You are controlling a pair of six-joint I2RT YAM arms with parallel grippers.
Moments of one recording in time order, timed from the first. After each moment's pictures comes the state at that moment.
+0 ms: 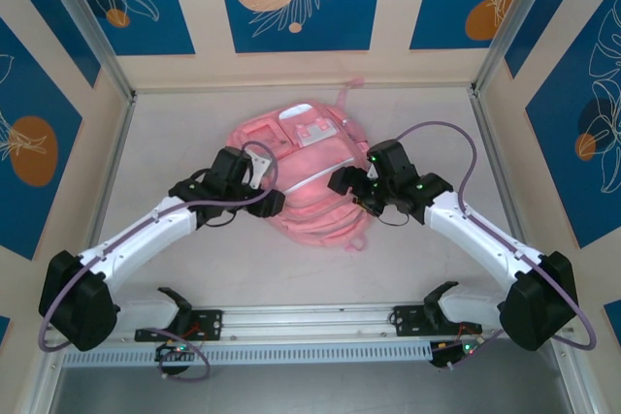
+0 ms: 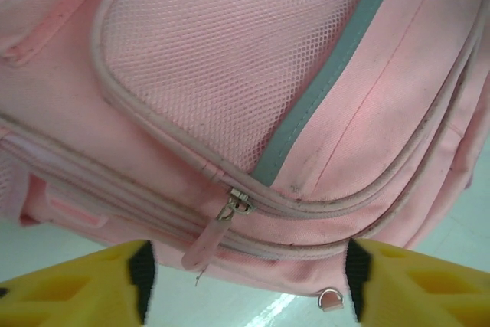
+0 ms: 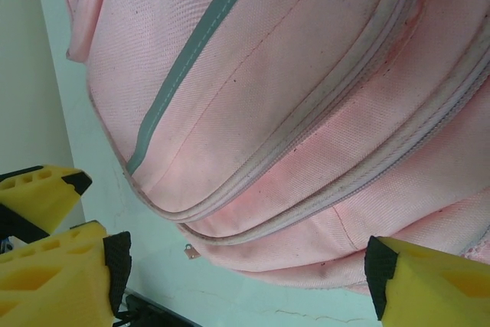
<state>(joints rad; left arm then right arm) -0.59 1.26 0.92 -0.52 0.15 -0.19 0.56 1.20 0.92 -0.56 -0.27 0.97</state>
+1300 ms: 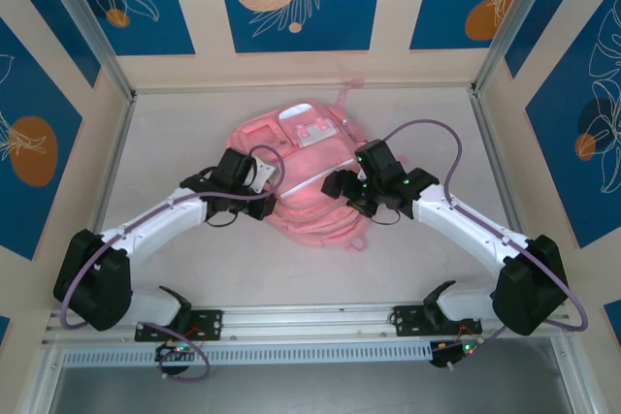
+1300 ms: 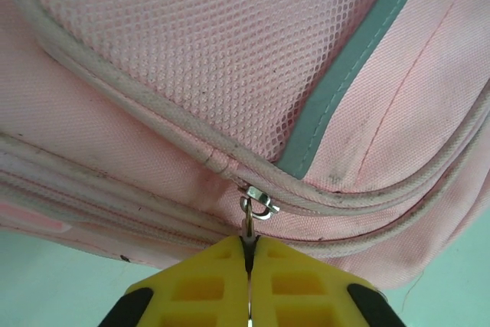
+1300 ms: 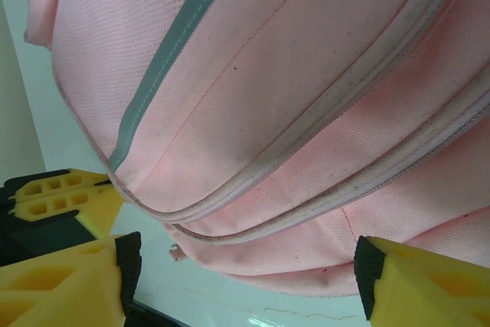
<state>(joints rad) -0.54 1.36 0.90 -0.52 0.25 -0.12 0.61 1.29 0.97 -0.60 -0.23 0.98</state>
